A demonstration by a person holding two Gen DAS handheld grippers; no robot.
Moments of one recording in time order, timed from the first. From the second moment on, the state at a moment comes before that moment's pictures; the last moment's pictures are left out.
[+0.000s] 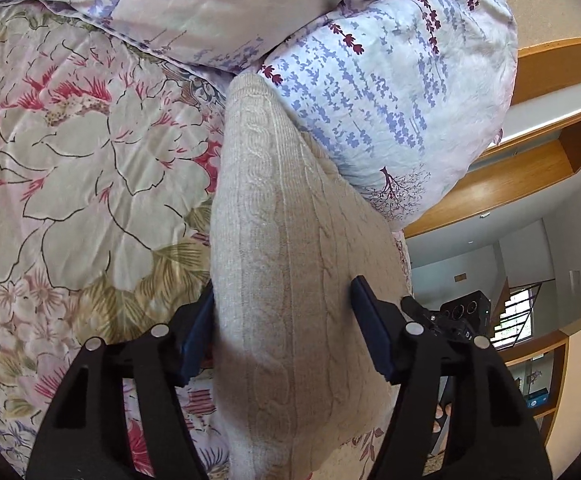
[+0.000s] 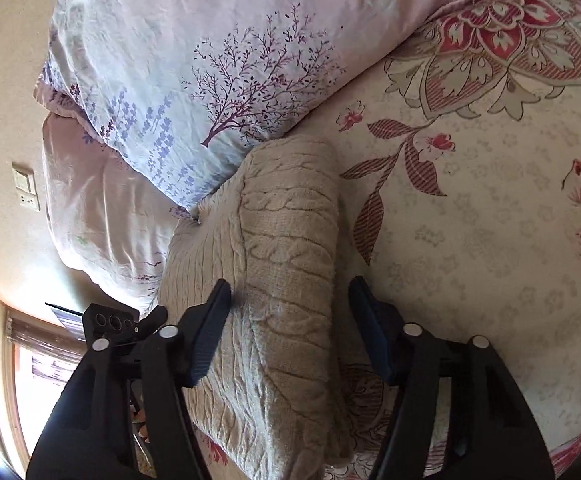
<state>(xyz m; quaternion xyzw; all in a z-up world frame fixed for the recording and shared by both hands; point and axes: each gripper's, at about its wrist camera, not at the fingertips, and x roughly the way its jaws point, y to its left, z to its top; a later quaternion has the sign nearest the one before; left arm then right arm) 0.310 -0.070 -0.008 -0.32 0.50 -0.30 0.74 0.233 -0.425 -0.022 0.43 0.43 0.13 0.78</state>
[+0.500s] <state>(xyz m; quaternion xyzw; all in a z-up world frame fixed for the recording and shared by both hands) 0.300 -0.027 0.003 -0.32 0.49 -0.31 0.75 0.240 -0.372 -0.017 0.43 0.43 0.19 0.77</state>
